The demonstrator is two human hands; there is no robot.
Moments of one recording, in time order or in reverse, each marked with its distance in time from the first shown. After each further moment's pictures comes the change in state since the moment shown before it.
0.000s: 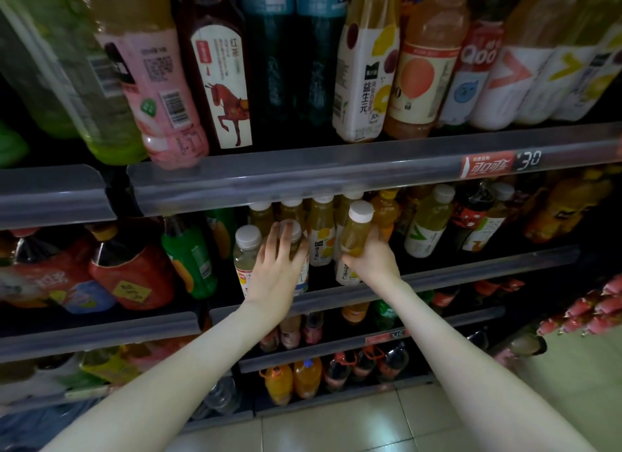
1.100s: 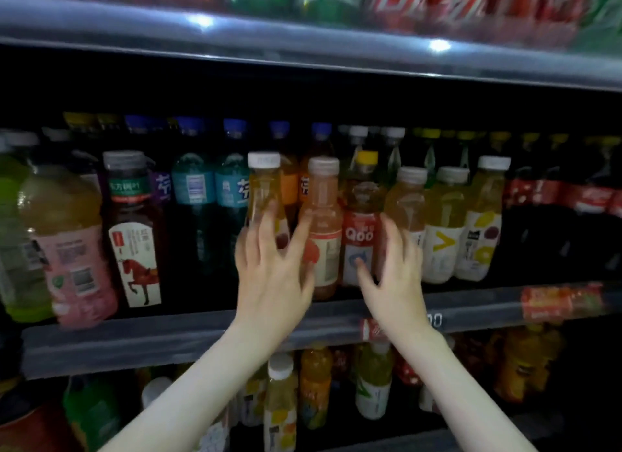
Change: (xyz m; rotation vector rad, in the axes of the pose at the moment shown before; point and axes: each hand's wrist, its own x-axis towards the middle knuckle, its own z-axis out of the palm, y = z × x) left_hand 0.177 0.084 -0.165 -0.153 0.605 -0.182; right_hand 0.044 -0.048 -0.232 0.092 0.694 -0.670
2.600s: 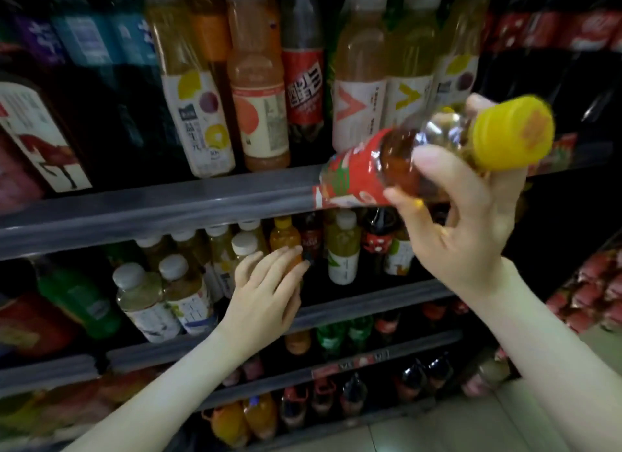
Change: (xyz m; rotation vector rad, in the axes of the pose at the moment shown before) left_hand -0.180 0.025 0.043 -0.099 -0.150 0.440; right_hand -0.066 0.027 -0.109 0.144 0.246 -0.632
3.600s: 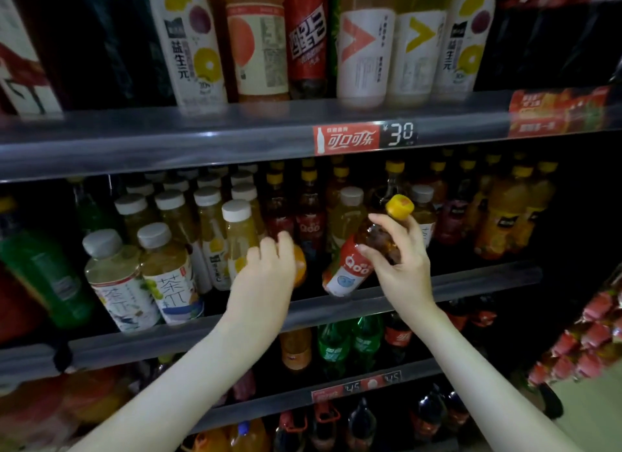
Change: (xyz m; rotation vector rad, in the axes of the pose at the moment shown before) left_hand -0.022 0.025 0.041 0.253 -0.194 -0.312; right_hand -0.204 0.003 0.063 0.268 -0.210 0.879
